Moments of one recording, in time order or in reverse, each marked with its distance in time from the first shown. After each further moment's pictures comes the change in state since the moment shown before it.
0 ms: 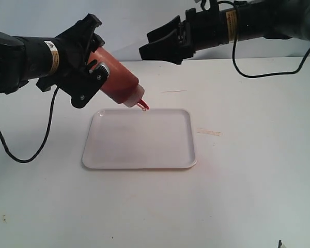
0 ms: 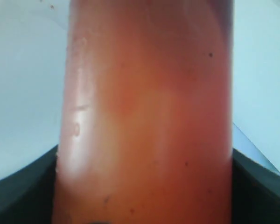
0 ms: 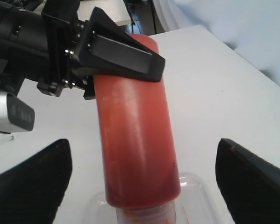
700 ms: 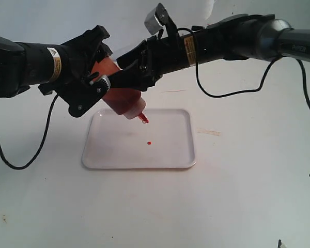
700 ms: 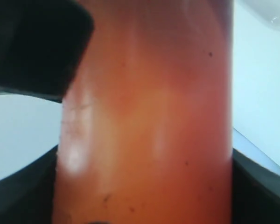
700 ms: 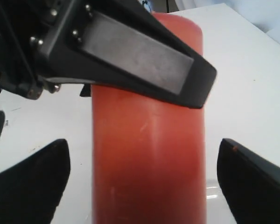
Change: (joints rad) left arm 0.000 -0.002 0.025 0.004 -0.070 0.097; right arm 0.147 0.075 -0.002 -0.002 0.126 -0.058
